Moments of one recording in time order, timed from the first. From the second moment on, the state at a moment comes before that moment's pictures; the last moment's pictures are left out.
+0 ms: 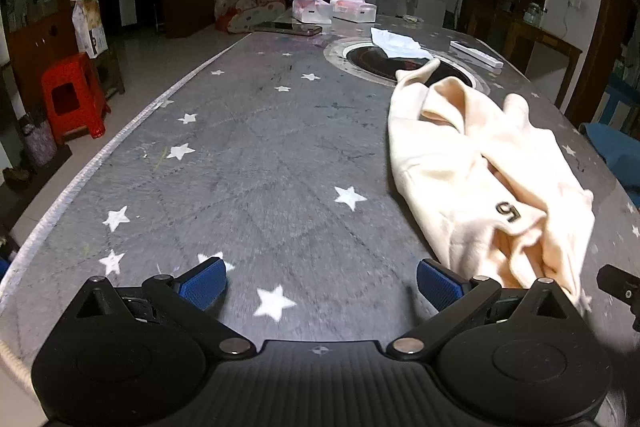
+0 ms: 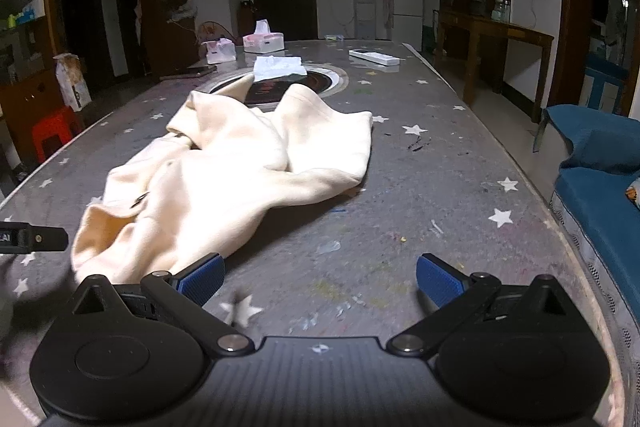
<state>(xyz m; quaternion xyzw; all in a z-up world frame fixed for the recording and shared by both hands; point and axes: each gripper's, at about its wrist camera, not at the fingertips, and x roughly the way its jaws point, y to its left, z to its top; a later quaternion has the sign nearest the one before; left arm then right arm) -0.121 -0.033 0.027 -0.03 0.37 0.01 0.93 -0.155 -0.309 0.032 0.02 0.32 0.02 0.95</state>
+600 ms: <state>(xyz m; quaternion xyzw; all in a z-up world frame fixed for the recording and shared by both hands) -0.147 -0.045 0.035 -0.03 0.37 0.01 0.93 -0.184 -0.297 0.036 0.02 0.32 0.04 0.95</state>
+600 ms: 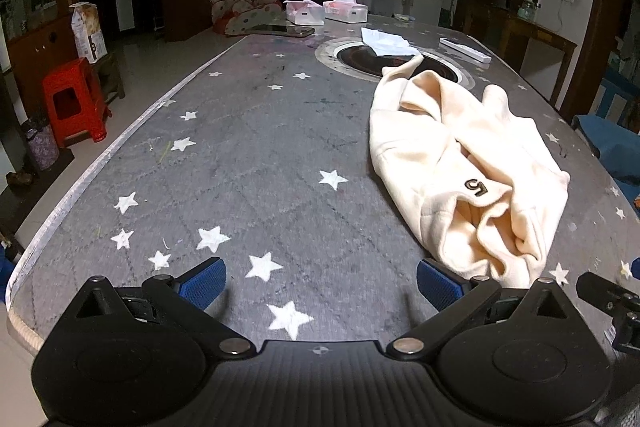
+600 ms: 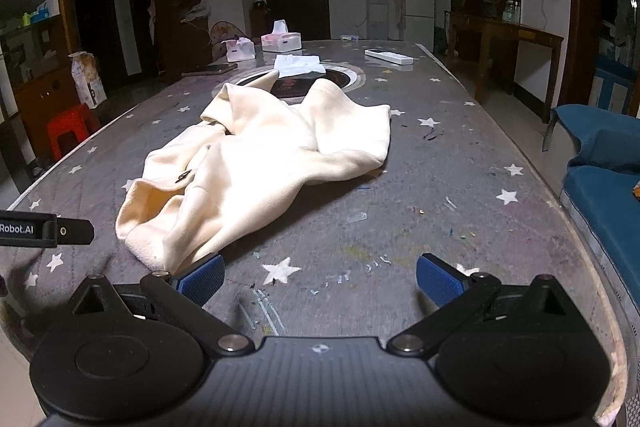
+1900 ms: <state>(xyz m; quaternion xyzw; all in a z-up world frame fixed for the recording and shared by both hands) -0.156 -0.070 0.038 0.00 0.37 -0.03 0.93 -0.192 -0.285 0.043 0.01 0.32 0.05 0.95</state>
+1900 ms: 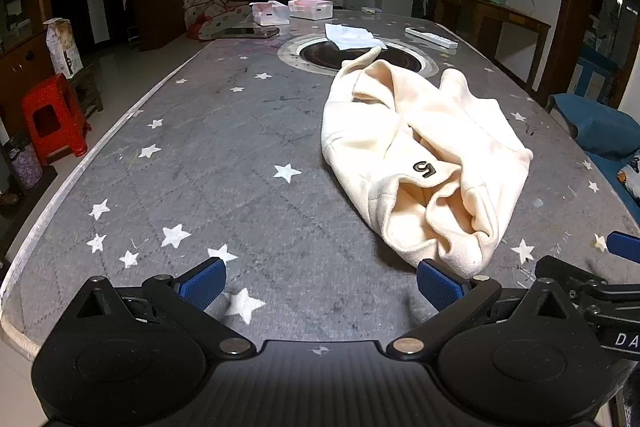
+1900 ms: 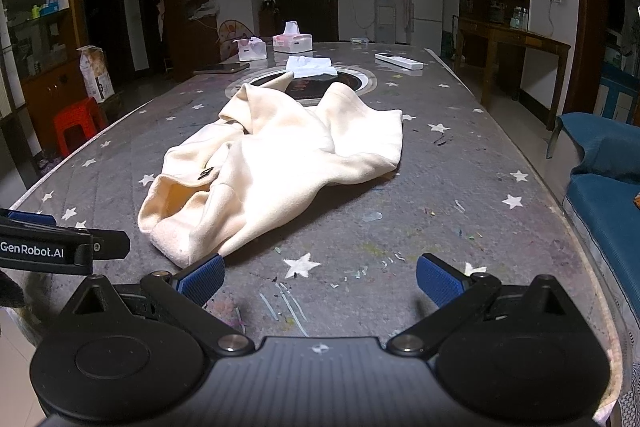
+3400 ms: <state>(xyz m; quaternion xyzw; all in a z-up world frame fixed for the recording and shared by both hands) -0.045 -0.071 0.058 0.01 0.36 -0.04 0.93 -0.069 -0.289 0.060 0.01 0.34 0.07 0.94</state>
